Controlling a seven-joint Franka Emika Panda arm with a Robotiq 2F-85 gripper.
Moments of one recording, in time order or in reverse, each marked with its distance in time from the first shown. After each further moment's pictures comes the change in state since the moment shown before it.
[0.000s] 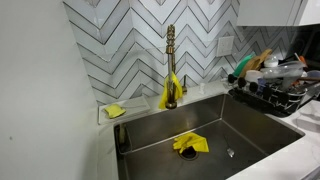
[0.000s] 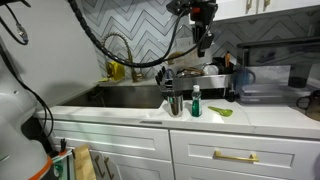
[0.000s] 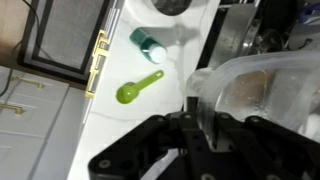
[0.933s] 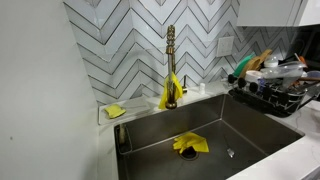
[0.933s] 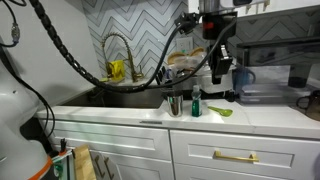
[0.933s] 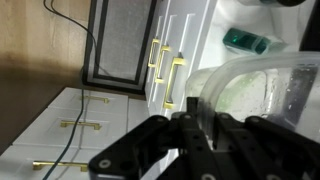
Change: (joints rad) arm -0.068 -0.017 -0.105 -0.152 -0.128 0.083 0.037
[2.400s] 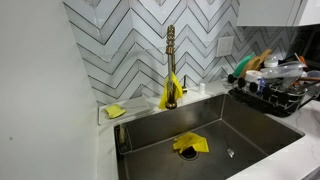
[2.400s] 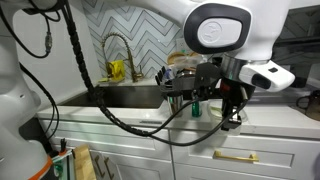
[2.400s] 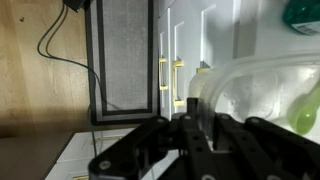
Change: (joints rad) arm -0.045 0.251 -0.031 -0.017 0.157 0.120 0.043
